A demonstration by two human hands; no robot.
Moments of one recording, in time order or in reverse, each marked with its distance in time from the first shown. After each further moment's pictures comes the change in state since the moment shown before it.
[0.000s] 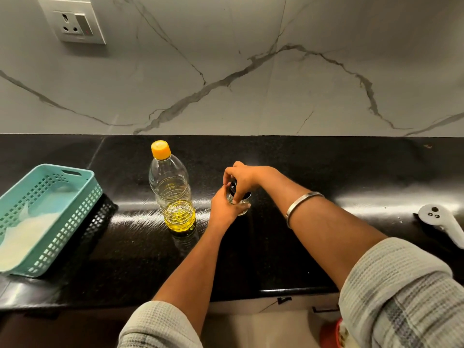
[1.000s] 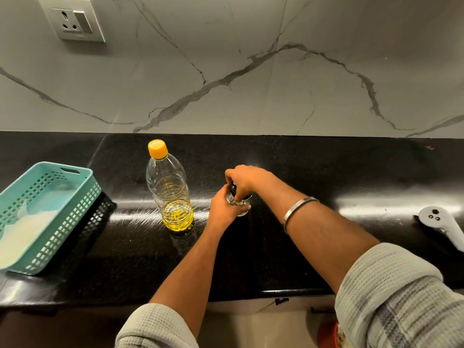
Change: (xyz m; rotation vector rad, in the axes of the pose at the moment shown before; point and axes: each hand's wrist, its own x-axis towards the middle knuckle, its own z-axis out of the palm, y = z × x) left_hand -0.006 0.004 0.001 -0.003 -0.029 -0.001; right_hand 0.002 0.002 0.008 -0.190 0.075 -0.012
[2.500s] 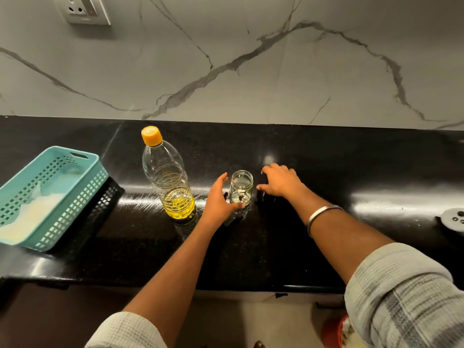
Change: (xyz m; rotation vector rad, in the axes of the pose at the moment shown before) left_hand -0.002 -0.020 -0.001 0.121 0.058 -0.024; right_hand 0.008 0.087 0.067 0.076 0.189 0.210
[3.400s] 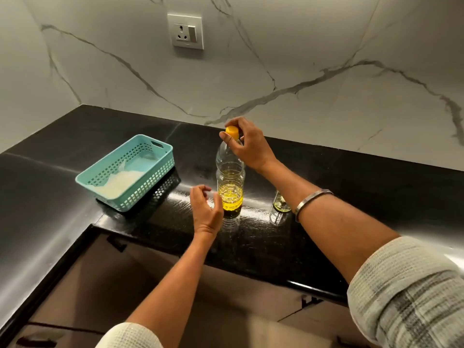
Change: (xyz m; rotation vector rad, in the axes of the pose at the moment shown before) left_hand -0.090 -0.037 -0.108 -0.109 0.693 0.137; right_hand -0.046 -0.209 -0.094 0.771 0.522 -0.754
